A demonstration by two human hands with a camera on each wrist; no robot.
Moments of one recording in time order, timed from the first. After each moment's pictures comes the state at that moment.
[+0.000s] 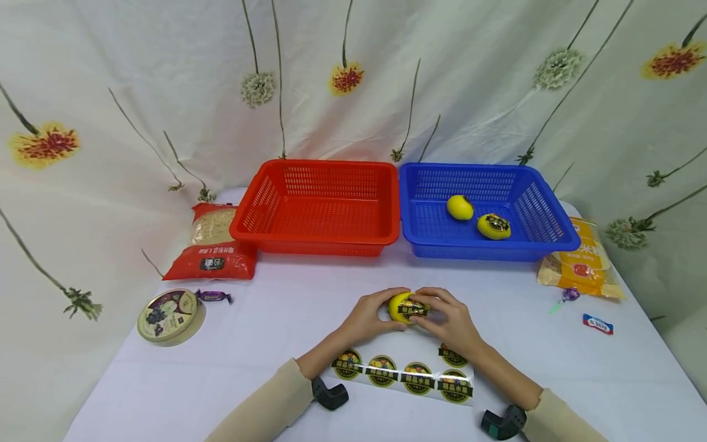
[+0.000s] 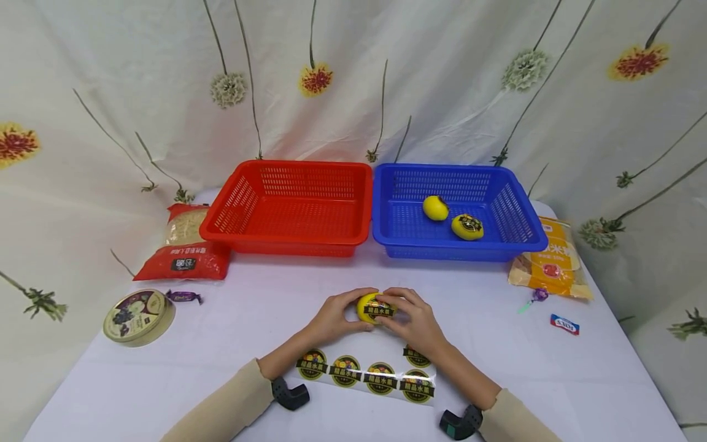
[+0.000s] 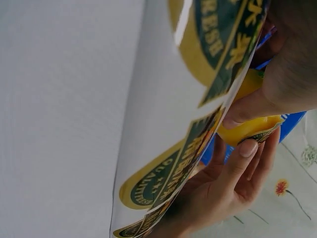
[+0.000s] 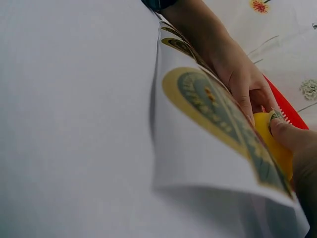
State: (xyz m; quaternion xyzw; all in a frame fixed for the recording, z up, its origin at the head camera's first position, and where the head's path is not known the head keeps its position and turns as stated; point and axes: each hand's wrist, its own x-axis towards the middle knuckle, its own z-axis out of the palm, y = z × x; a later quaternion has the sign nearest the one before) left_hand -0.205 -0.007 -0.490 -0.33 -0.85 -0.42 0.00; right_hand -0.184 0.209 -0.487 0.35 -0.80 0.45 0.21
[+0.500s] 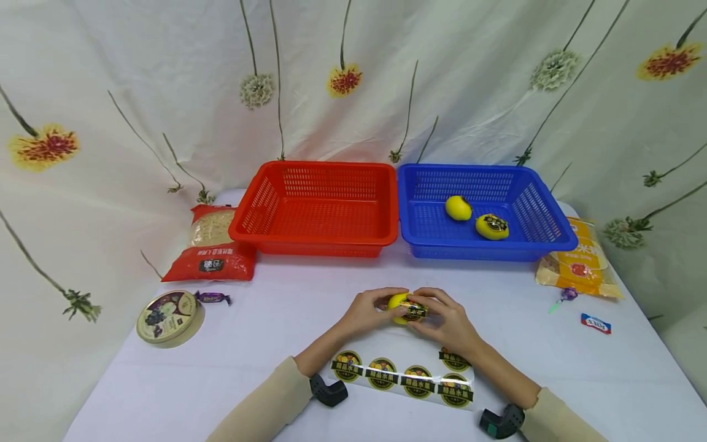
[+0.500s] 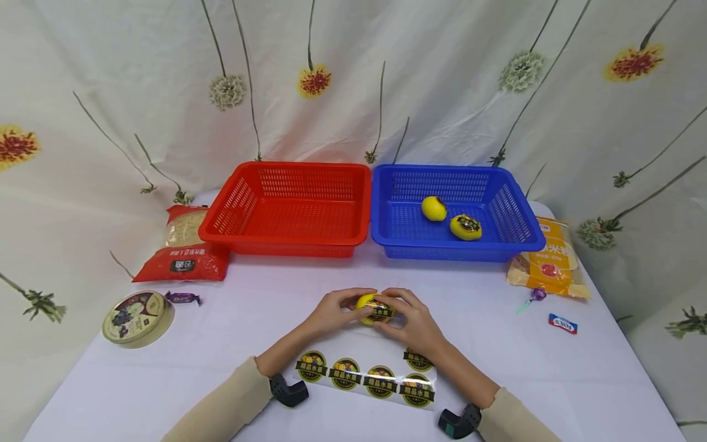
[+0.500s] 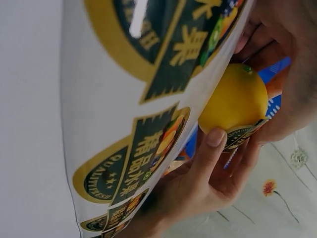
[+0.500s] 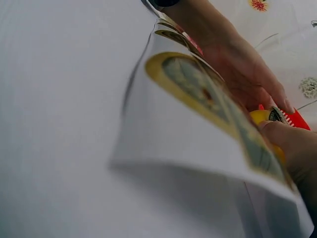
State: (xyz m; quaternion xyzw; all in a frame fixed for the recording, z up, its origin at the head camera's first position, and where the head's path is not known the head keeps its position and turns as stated) left_hand -0.210 -0.006 -0.479 -0.24 -0.82 -0.51 -0.09; right_hand -0.186 0.210 -0.490 0.37 -0.80 0.44 0.19
